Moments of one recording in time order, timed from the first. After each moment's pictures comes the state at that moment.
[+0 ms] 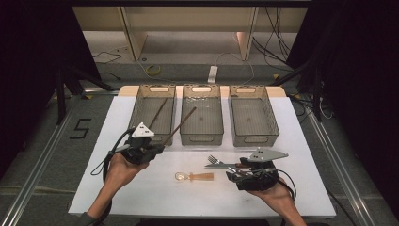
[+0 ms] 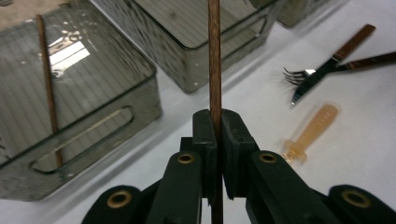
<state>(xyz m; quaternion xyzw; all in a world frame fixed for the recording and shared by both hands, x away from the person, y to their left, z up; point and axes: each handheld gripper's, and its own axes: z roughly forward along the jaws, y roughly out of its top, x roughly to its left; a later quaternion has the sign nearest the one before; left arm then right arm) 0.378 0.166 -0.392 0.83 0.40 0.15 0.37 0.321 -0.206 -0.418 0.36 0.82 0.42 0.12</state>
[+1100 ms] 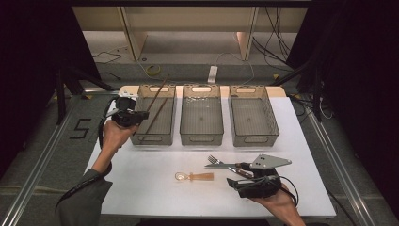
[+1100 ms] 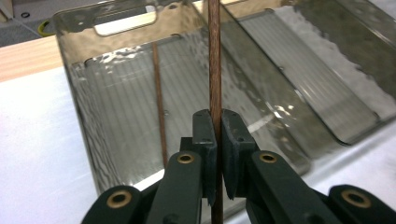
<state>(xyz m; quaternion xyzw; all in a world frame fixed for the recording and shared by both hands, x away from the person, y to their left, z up) 0.481 0.212 -0.378 0.76 0.50 0.18 0.37 0.305 -0.209 -0.420 0.35 0.82 0.43 0.12</state>
